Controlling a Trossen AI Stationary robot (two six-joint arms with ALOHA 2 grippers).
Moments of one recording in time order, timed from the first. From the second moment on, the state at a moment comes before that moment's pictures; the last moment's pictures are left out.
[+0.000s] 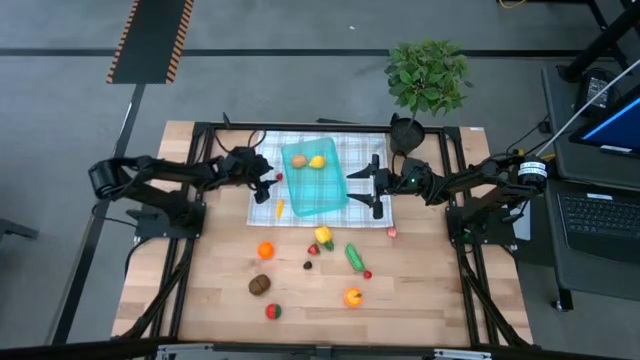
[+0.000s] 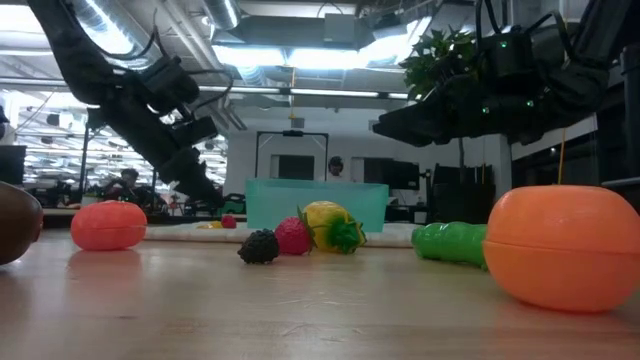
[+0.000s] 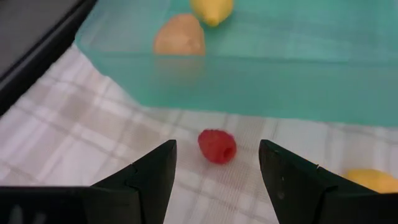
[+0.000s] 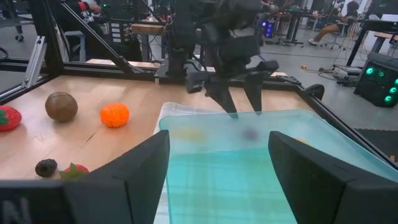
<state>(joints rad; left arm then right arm) 0.56 1.32 0.32 0.31 0.04 0.17 -0.31 1.52 0.36 1.08 -0.30 -0.11</state>
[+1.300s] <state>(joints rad) 0.57 1.56 0.32 0.61 0.06 0.16 -0.31 1.52 0.36 1.08 -0.30 -0.11</state>
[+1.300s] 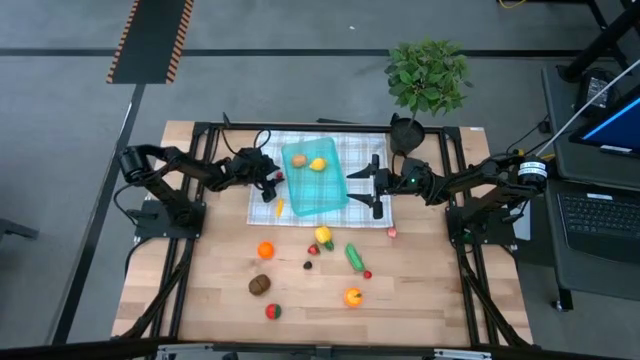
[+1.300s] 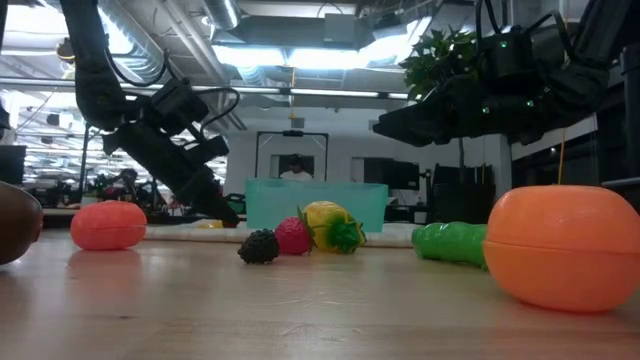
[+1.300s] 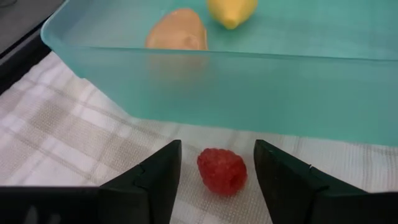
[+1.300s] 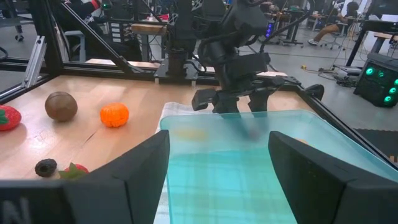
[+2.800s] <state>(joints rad) 0.57 1.56 0.32 0.58 0.04 0.10 -0.31 1.52 0.36 1.08 -0.30 -0.11</state>
